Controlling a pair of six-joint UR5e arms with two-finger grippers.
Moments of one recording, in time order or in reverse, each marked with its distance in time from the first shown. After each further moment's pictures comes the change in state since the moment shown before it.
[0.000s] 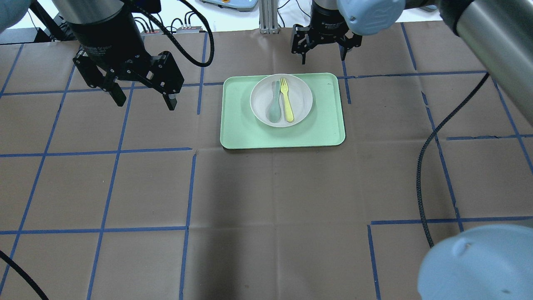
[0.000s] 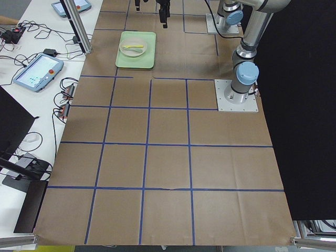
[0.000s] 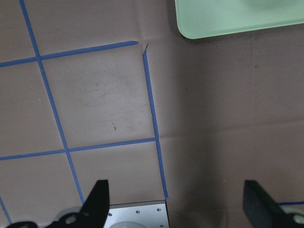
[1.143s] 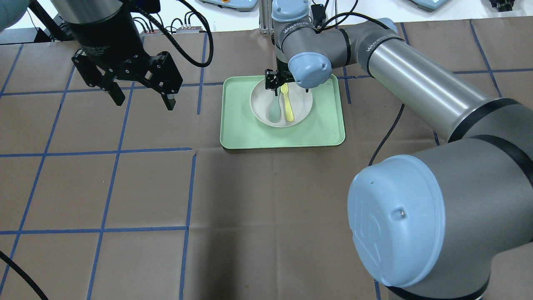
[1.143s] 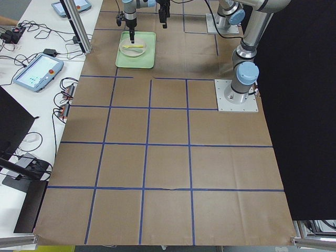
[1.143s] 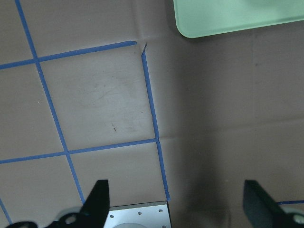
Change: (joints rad) left arm 0.001 0.001 0.000 0.001 0.004 0.011; right arm 0.058 0.259 0.060 -0.314 -0.024 0.044
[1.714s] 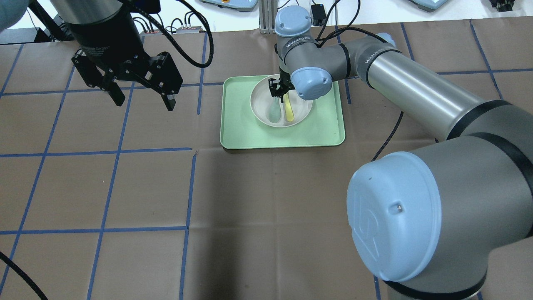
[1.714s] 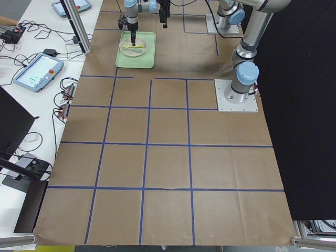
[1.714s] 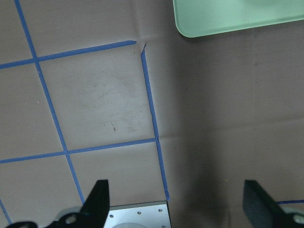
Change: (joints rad) left arm -0.001 0.002 -0.001 0.000 0.000 0.001; right arm -0.005 0.008 0.042 -0.062 -0.006 0.003
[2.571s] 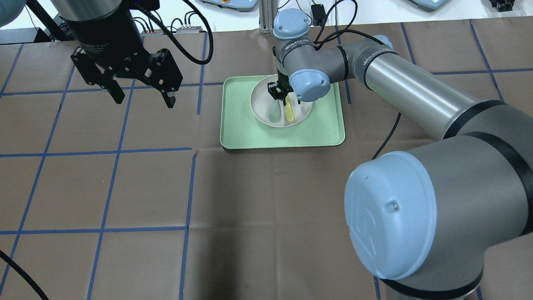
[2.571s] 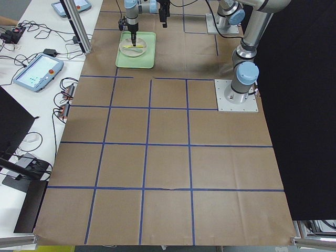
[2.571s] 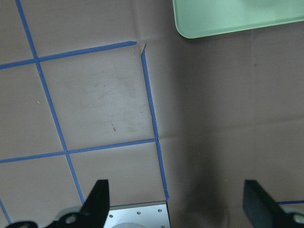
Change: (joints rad) left arm 0.000 -0.006 0.017 0.000 0.000 -0.011; right arm 0.007 0.014 -0.001 0.000 0.014 0.000
